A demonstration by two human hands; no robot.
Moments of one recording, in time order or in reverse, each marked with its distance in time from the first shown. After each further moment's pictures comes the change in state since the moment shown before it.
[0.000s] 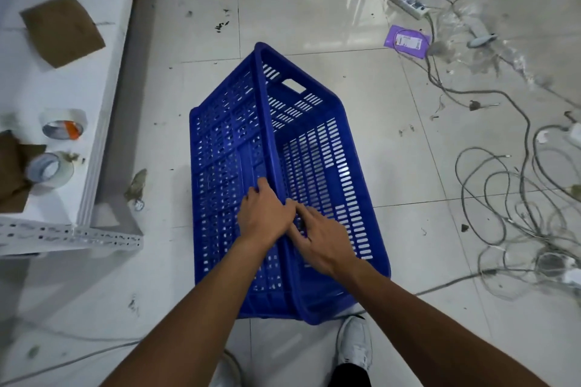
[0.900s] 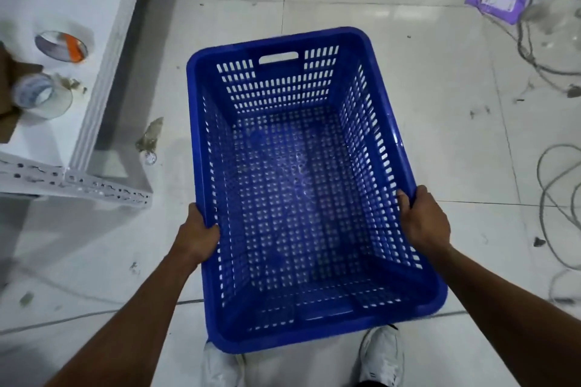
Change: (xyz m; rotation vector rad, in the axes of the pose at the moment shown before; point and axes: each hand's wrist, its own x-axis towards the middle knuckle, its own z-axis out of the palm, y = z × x) left_hand 0.064 -0.250 0.052 -0.462 -0.100 -0.385; right_hand 0.080 0.152 0.077 -0.037 0.278 0.486
